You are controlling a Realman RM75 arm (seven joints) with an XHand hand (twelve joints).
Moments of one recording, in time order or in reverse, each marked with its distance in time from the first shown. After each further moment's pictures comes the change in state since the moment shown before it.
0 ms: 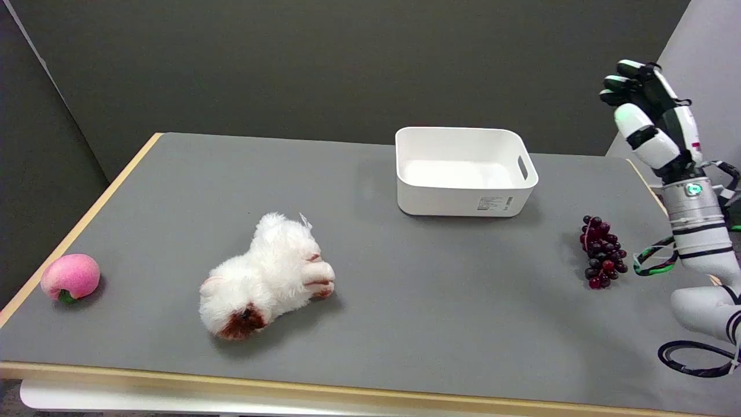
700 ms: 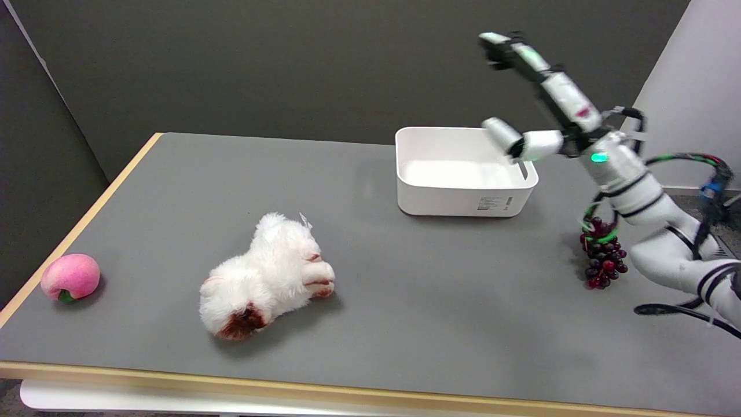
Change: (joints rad) arm 0.043 0.024 -0.024 0.478 -0.410 -0.197 -0.291
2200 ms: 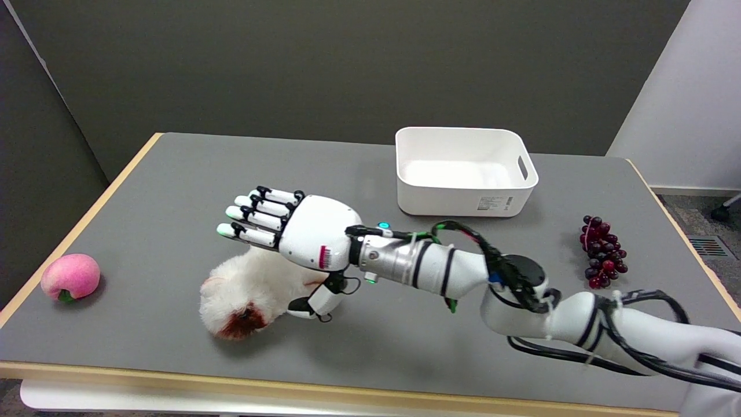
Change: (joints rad) arm 0.137 -0.290 -0.627 0.639 -0.899 -0.937 -0.268
